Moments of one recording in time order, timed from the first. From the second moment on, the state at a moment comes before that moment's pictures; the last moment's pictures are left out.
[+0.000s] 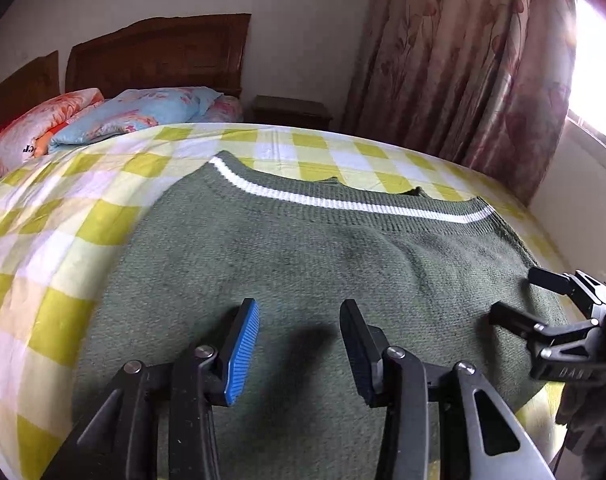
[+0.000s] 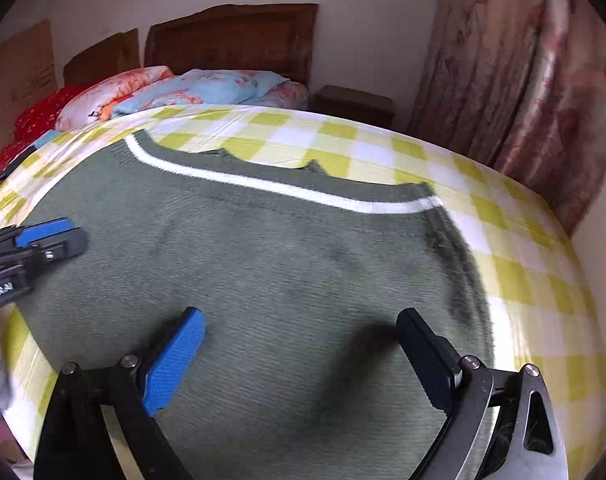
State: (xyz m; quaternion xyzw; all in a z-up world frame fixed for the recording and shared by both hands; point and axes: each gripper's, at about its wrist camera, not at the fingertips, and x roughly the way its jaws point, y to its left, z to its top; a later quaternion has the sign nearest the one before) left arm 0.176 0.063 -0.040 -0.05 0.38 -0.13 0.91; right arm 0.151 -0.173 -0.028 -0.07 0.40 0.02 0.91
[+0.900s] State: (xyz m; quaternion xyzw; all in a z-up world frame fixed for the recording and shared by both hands) left arm 0.133 0.055 -0.040 0.00 0.37 -0.14 0.92; right arm 0.120 -0.128 -0.050 -0.11 0.40 0.11 0.90
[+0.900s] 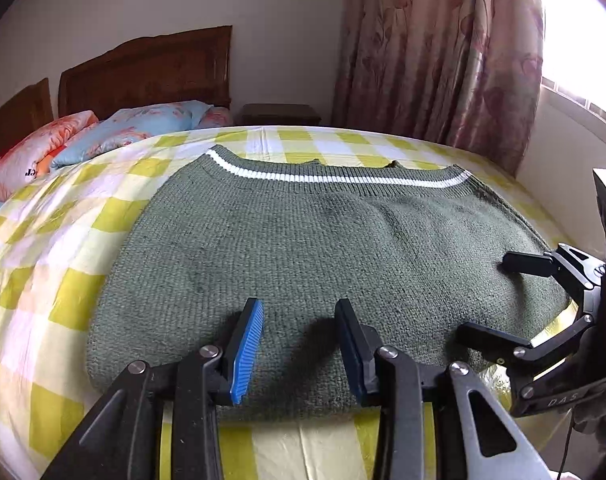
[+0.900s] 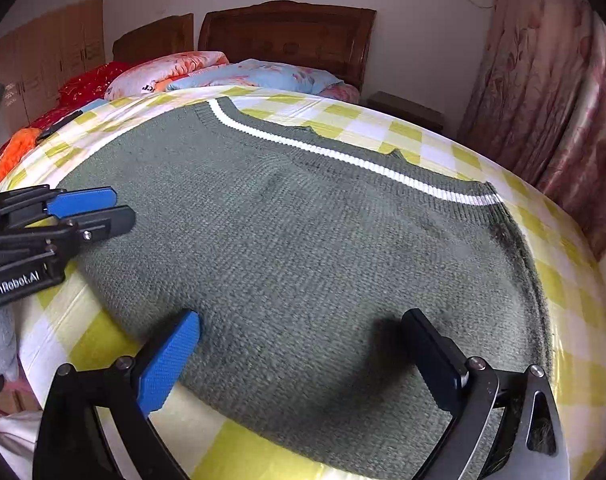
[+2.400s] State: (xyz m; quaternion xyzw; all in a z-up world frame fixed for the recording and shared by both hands) left arm 0.121 0.034 -0.035 0.04 0.38 -0.17 0.91; right arm 0.108 -0.202 -0.034 -0.06 0.40 -0.01 0.91
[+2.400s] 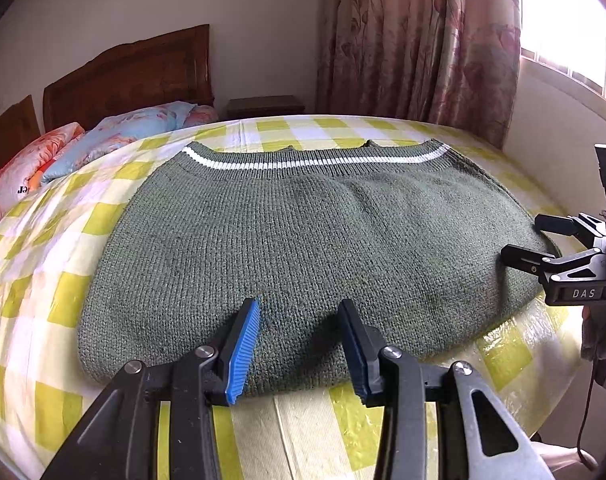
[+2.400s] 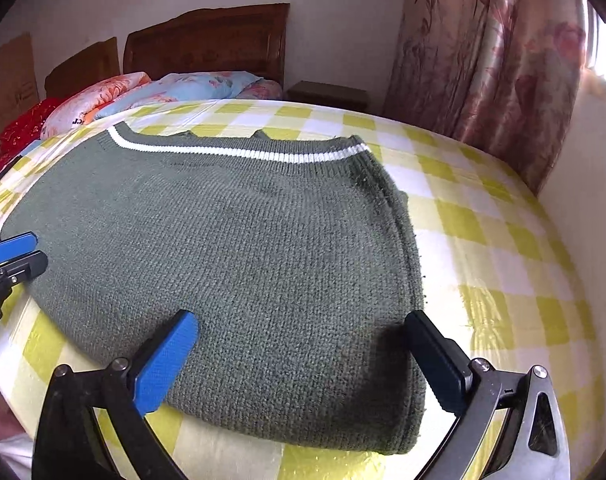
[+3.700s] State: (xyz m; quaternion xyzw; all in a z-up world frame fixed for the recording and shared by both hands) left arm 0.291 0.034 -0.047 -0.01 0.43 -0.14 0.89; right arm 0.117 -0.288 0.001 0.21 0.33 -0.02 0.92
